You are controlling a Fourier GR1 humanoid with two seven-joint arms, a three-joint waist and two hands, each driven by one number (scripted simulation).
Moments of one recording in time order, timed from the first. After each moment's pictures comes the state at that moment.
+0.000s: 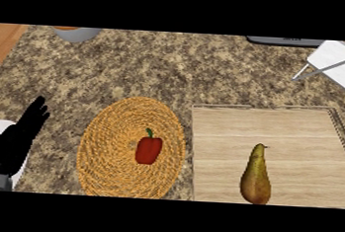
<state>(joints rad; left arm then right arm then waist) 0.03 0.39 0.06 -1.42 0.18 0.01 0.07 -1.02 -0.80 -0.31 -1.05 0.95 0.16 0.70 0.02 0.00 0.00</state>
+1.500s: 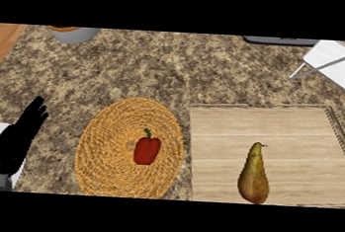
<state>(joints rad) 0.02 0.35 0.11 -1.41 0.14 -0.02 0.08 -1.06 -0.86 -0.56 -0.68 0.74 -0.13 0.46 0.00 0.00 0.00</state>
